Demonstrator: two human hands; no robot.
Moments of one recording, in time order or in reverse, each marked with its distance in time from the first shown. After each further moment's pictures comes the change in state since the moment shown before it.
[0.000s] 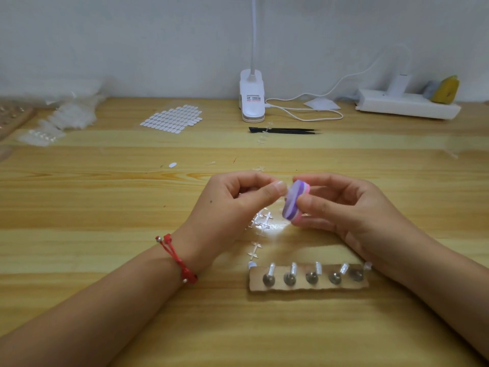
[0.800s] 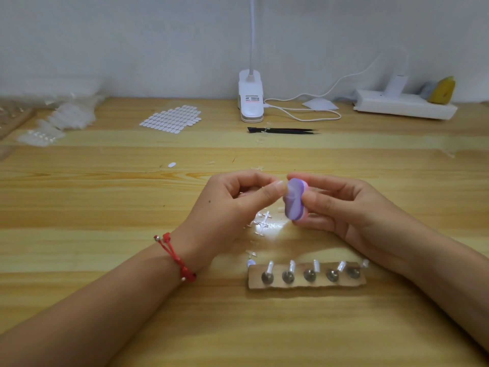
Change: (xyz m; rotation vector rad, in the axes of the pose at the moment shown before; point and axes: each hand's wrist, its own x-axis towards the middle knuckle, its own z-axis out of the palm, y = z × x) left_hand -0.001 0.001 0.000 0.013 -0.036 0.009; right_hand 0.002 -0.003 -0.006 0.050 -0.105 0.069
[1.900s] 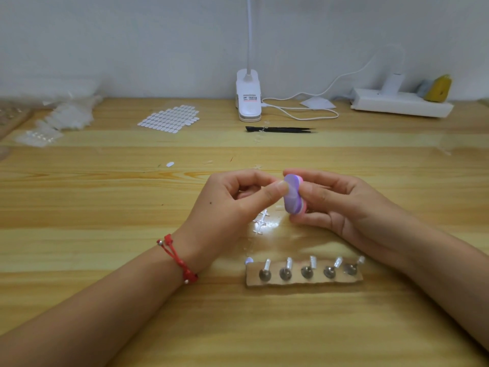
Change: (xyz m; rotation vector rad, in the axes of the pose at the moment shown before) left_hand -0.002 0.002 0.005 0.035 0.051 0.052; right_hand 0.004 0.002 -0.010 -0.012 -0.027 0.042
